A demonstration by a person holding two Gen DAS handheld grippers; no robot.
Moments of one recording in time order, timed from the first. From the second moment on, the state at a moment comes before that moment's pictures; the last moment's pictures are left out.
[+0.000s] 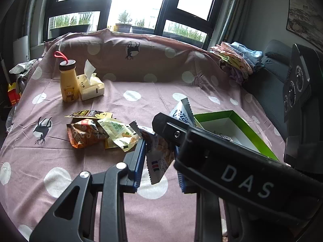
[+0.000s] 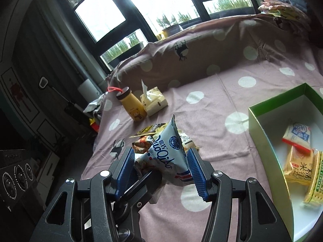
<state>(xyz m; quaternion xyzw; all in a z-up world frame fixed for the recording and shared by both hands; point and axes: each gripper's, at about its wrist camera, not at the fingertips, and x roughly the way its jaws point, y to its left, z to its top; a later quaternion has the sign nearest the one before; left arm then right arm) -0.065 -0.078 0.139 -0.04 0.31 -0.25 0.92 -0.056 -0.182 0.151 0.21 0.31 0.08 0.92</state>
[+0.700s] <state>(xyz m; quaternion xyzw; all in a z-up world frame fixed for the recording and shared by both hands) -0.072 -0.175 0.154 0.02 0.29 -0.36 0.89 -0.096 -0.276 0.164 0.28 0.24 -0.03 0.93</state>
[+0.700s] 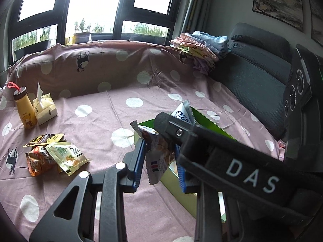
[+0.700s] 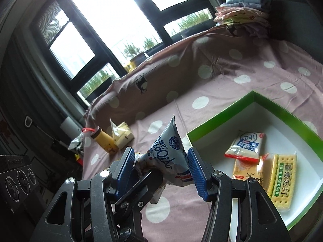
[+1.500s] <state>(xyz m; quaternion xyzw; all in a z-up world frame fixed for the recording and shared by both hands) -0.066 -0.232 0.135 0.05 0.33 -0.43 0.84 -0.114 -0.328 0.148 0.32 0.28 -0.12 0.90</state>
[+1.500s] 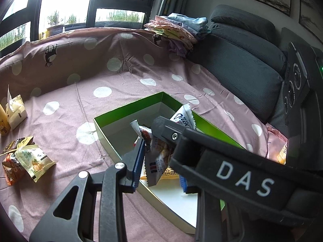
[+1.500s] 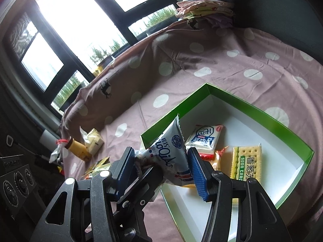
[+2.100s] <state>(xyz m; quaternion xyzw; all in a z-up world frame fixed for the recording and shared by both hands) -0.066 -0.262 0.118 0.06 0.37 -0.46 0.81 -0.121 -0.350 0.134 0.33 0.31 -0.17 0.87</state>
